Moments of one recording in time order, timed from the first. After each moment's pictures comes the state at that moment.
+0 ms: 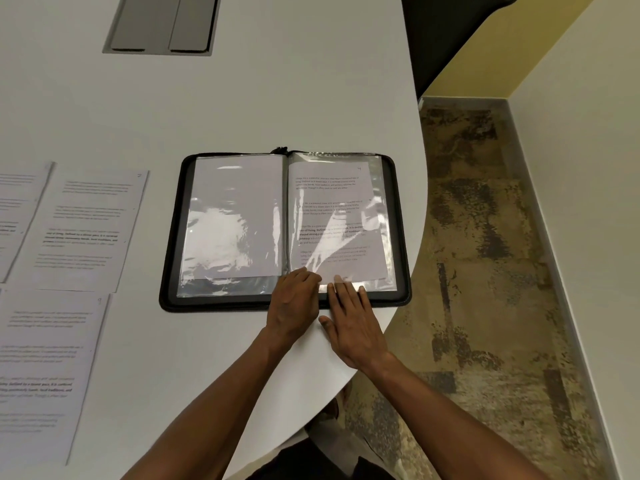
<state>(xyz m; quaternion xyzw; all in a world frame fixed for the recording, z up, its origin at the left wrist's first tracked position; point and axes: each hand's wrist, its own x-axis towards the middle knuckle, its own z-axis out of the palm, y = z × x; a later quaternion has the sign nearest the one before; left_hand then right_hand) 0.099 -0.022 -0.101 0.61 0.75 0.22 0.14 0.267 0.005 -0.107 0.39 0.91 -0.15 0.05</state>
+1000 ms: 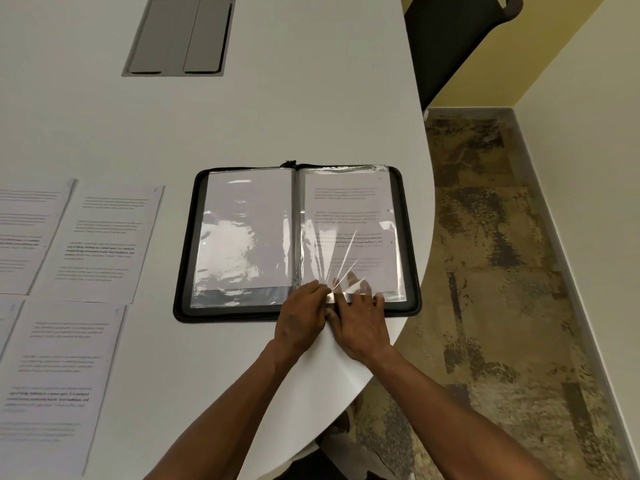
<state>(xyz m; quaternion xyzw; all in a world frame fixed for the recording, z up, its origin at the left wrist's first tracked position) 0.096 -0.027 -0.081 0.61 0.72 0.27 0.20 0.242 0.024 -0.099 0.45 0.88 -0.14 0.09</state>
